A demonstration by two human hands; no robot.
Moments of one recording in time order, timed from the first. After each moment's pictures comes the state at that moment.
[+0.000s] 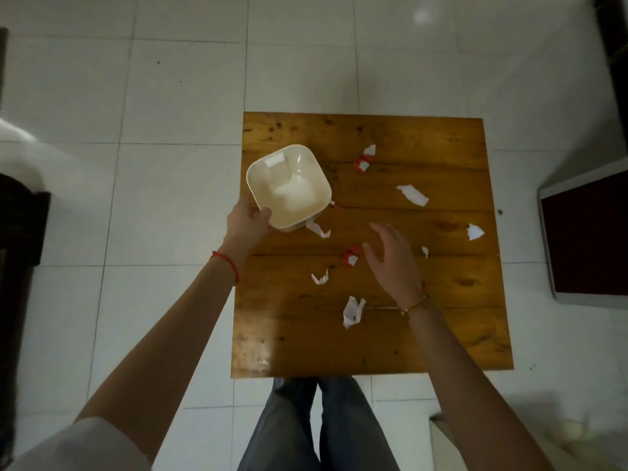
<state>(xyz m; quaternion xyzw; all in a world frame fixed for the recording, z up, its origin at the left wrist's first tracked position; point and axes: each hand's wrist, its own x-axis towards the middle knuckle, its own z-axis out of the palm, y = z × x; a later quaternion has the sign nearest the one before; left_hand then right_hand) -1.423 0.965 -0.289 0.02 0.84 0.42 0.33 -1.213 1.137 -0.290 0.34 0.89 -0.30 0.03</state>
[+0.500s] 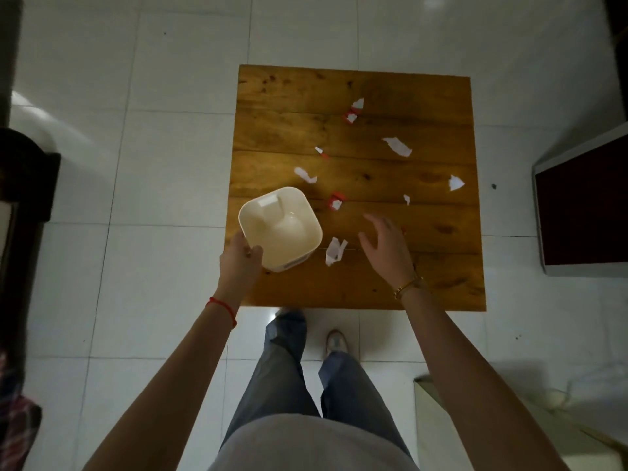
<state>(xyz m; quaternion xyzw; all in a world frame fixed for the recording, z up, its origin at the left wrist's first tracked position) -1.219 0.869 -0.269 0.05 0.90 0.34 0.28 -1.088 1.099 -0.291 0.32 0.89 -0.33 0.06</state>
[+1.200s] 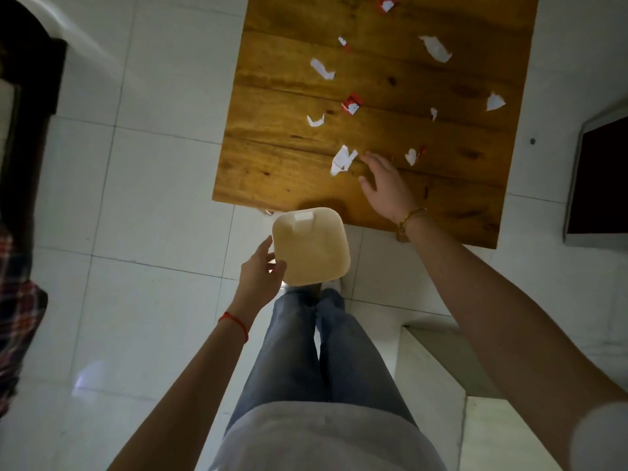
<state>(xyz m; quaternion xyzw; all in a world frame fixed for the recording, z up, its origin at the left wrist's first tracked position) -1.004 0.803 -0.300 -0.02 0.87 0.32 0.38 -1.021 1.079 -0.353 0.19 0.92 -0.32 0.13</state>
